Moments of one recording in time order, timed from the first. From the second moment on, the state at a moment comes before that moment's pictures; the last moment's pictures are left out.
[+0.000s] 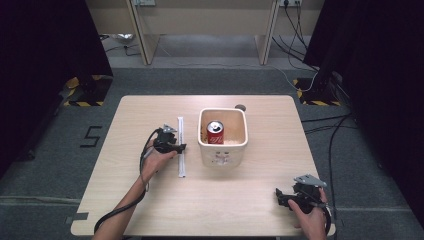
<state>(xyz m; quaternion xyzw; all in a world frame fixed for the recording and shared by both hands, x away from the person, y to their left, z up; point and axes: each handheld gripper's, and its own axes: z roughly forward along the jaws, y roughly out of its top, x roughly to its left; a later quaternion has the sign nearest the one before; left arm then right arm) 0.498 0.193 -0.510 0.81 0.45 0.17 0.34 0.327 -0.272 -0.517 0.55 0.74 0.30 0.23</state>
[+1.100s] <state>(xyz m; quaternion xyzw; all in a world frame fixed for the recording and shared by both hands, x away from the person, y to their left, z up) 0.489 0.230 -0.467 0.80 0.44 0.15 0.38 0.326 -0.272 -0.517 0.55 0.75 0.30 0.23</state>
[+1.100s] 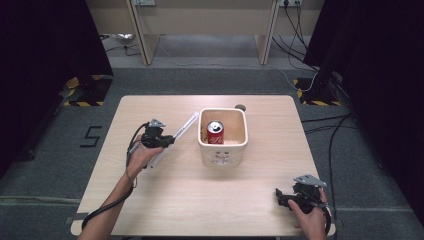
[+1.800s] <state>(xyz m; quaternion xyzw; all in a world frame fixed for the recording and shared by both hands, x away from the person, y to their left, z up) 0.478 0.220 -0.372 0.79 0.38 0.14 0.45 0.326 -0.272 -0.517 0.55 0.75 0.30 0.23</state>
